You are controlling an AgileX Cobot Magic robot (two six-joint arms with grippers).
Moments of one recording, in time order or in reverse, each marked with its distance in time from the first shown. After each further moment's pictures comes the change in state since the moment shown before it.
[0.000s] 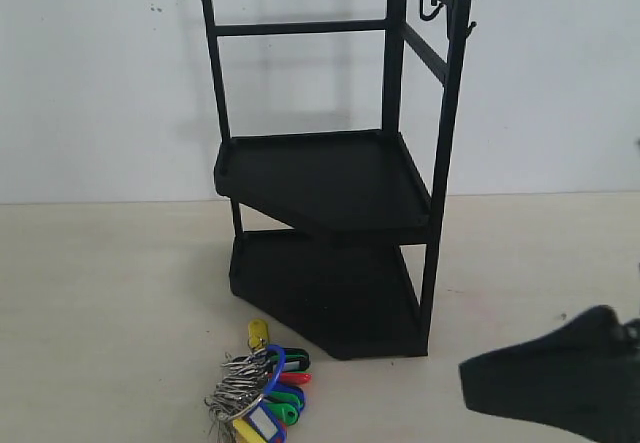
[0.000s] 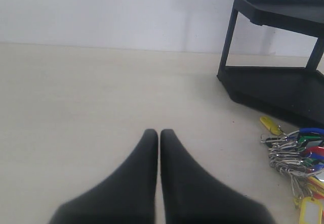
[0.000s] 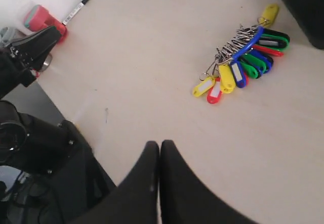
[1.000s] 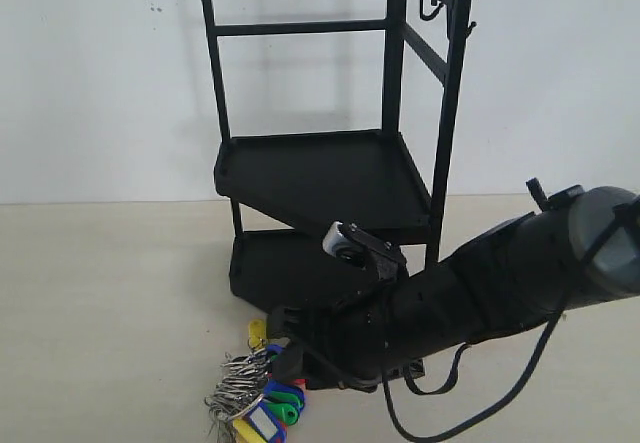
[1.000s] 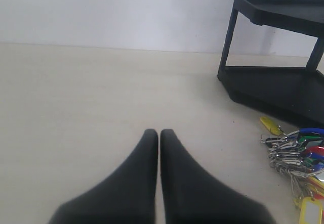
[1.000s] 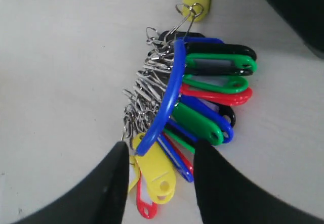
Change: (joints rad) left arm 0.000 0.000 0.000 0.000 0.000 0.000; right arm 0.278 1.059 -0.397 0.448 -0.413 -0.253
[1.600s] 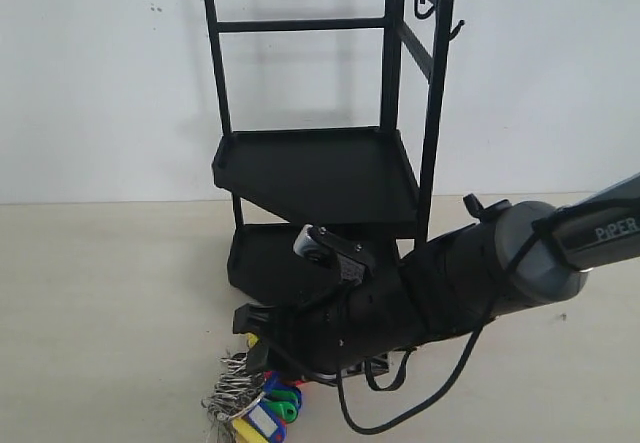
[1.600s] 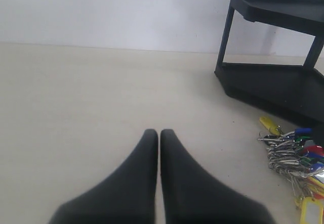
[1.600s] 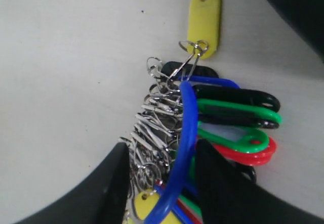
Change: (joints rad) left arm 0.000 0.000 0.000 0.000 0.000 0.000; right arm 0.063 0.118 -0.119 0.104 -0.094 -0.026
